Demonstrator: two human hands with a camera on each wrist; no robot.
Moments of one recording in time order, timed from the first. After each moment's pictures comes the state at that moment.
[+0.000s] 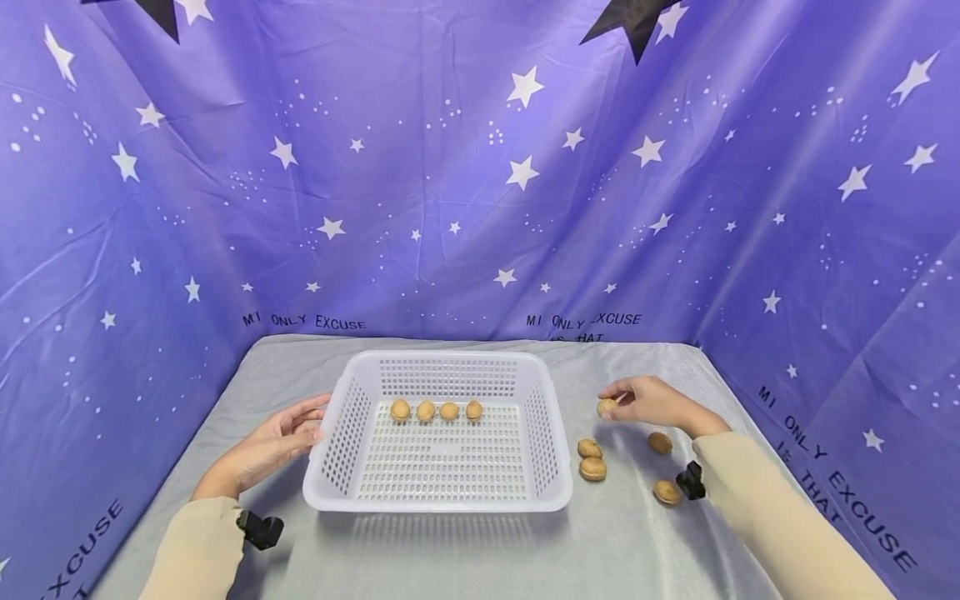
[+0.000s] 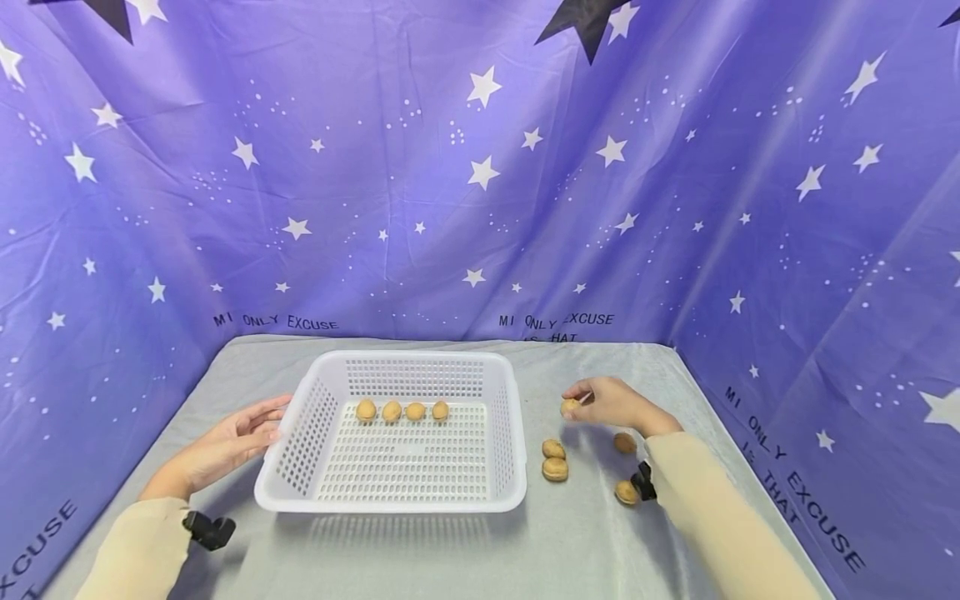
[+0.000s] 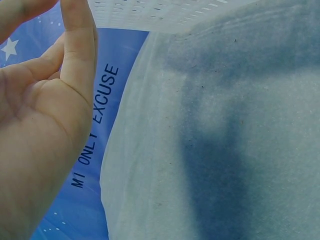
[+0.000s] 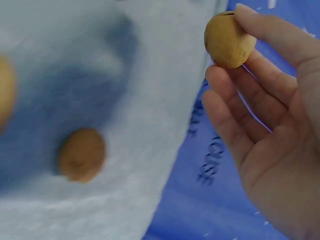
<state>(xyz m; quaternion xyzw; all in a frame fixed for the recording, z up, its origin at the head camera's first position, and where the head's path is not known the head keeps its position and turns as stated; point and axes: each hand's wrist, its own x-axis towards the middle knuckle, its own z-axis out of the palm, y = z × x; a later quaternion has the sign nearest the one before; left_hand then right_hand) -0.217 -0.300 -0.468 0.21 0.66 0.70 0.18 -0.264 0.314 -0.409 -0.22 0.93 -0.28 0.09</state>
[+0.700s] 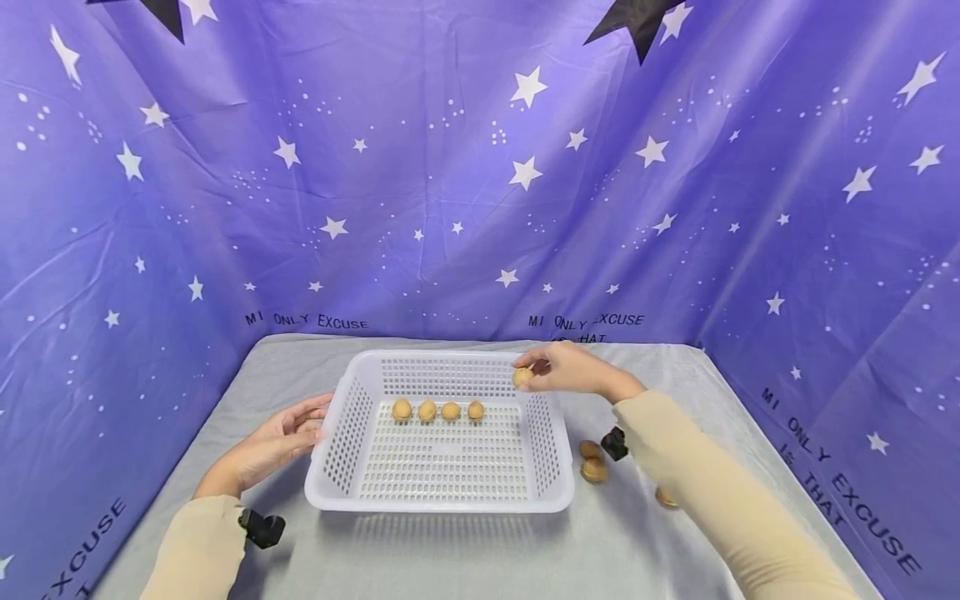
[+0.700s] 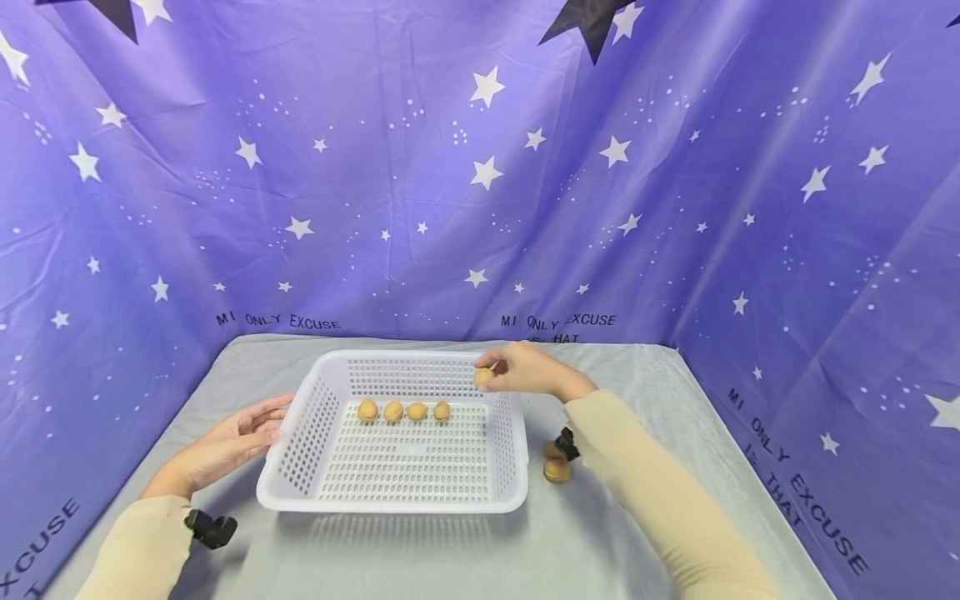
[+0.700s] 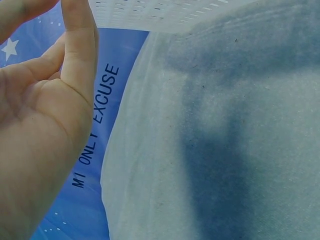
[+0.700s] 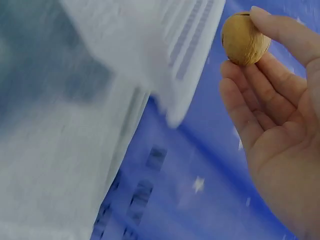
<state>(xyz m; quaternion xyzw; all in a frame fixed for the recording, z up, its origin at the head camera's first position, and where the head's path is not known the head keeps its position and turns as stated) -0.217 -0.302 -0.468 0.20 0.67 0.69 0.18 -0.294 0.188 -0.366 -0.32 0.90 -0.29 0.10</state>
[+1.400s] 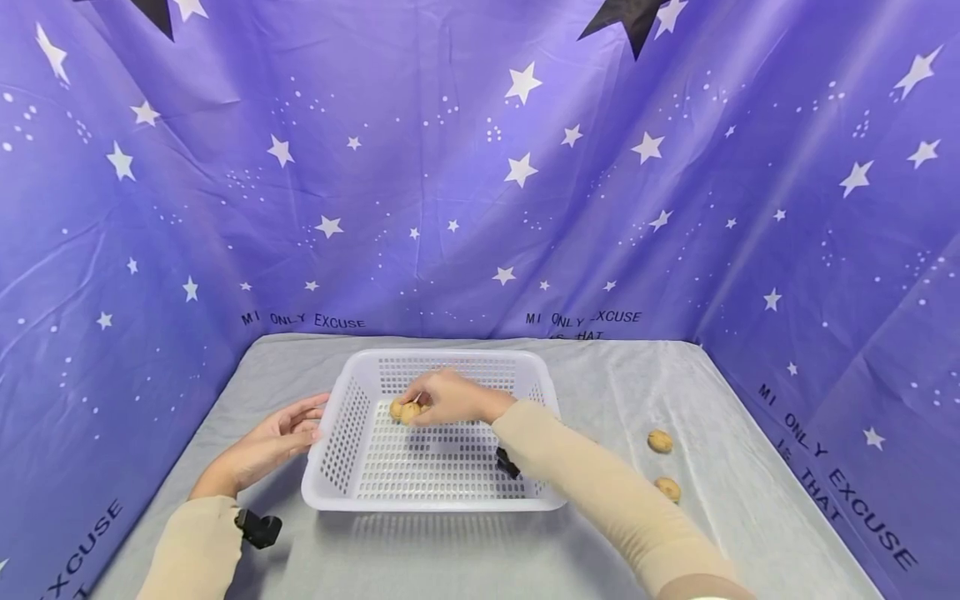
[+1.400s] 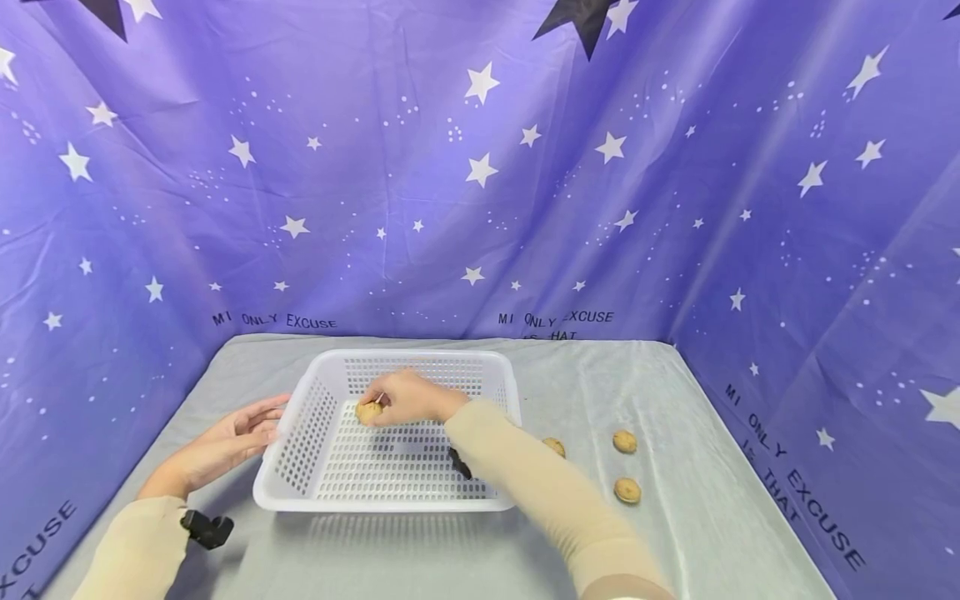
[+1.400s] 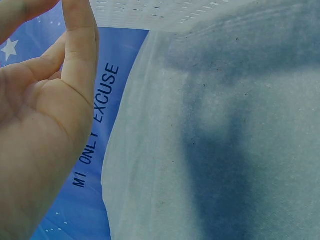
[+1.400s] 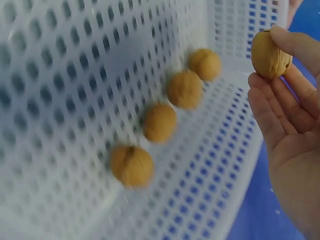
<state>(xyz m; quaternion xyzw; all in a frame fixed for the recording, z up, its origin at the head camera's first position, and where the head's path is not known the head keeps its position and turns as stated) -0.217 -0.301 -0.467 0.20 0.68 0.68 0.18 -0.291 0.032 -0.417 -0.43 0.85 -0.27 0.13</state>
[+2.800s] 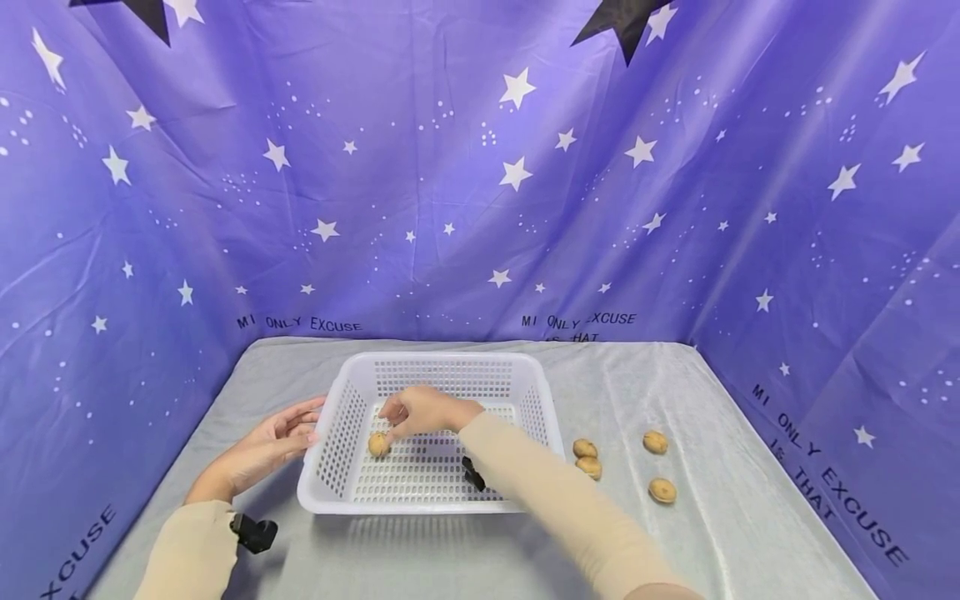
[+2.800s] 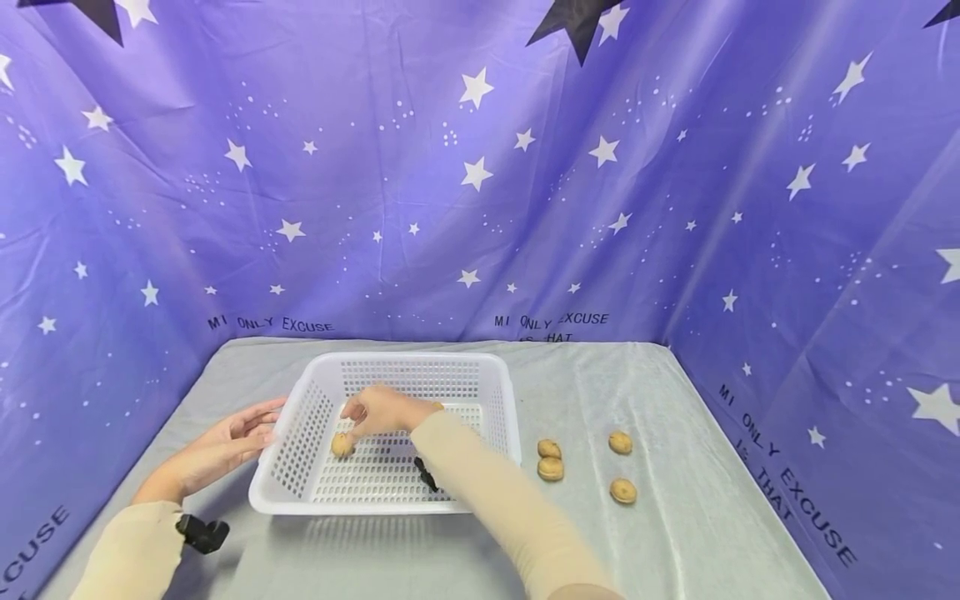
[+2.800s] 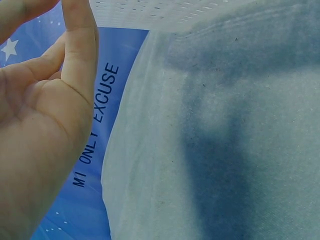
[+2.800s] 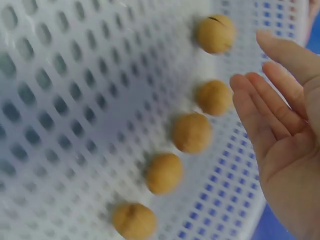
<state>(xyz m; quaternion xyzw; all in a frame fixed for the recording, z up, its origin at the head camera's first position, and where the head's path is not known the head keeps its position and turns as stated) -0.216 -0.301 -0.468 0.20 0.68 0.69 0.17 -0.283 0.000 -0.428 -0.38 0.86 -0.29 0.20</state>
